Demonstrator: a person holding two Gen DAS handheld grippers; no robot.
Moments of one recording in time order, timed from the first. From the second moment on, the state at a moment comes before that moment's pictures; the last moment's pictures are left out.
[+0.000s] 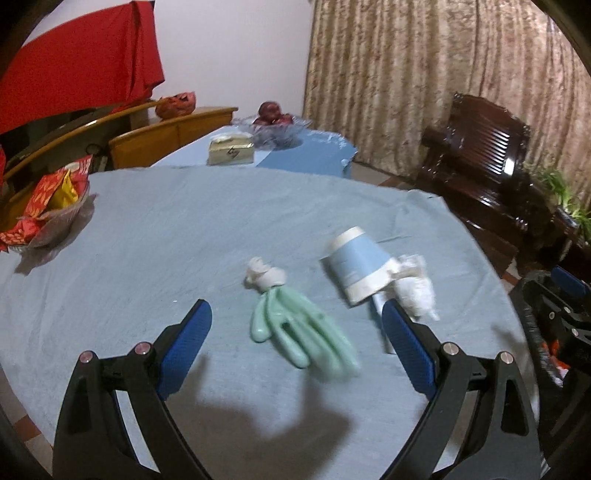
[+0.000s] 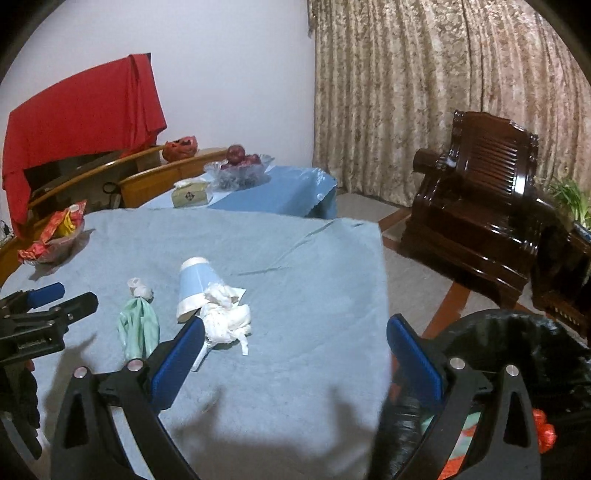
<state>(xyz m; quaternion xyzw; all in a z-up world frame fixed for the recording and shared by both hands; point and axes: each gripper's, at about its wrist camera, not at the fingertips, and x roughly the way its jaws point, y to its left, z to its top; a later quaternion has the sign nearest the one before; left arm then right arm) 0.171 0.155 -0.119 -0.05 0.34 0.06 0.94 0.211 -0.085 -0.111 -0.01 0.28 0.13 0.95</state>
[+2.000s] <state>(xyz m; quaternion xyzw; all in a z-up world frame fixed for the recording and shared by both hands) 0.209 0.156 -0.139 -0.07 0.37 0.01 0.93 0.271 -0.033 -0.136 -0.01 0.34 0.24 0.91</state>
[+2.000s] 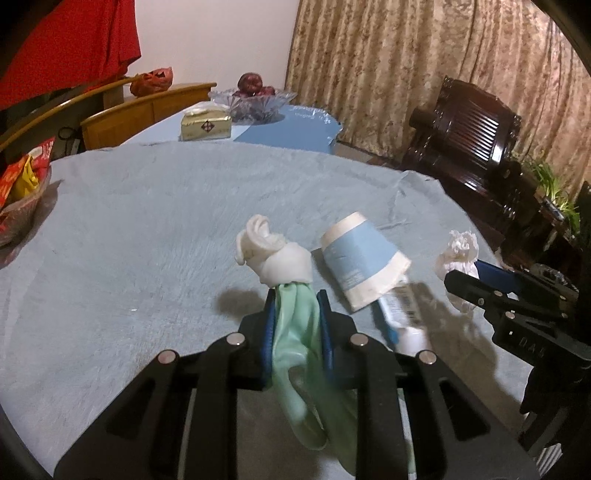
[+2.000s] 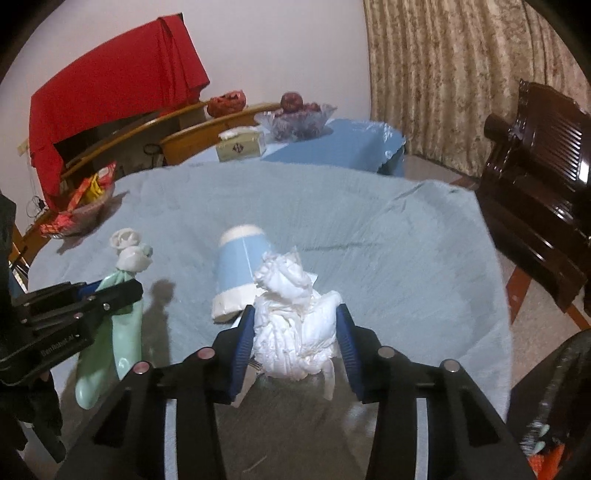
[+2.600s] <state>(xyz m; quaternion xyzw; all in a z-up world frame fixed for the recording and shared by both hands) 0.165 0.078 -0.075 -0.04 0.32 -0.06 0.95 0.199 -0.102 -0.063 0.01 0.28 0.21 0.94</state>
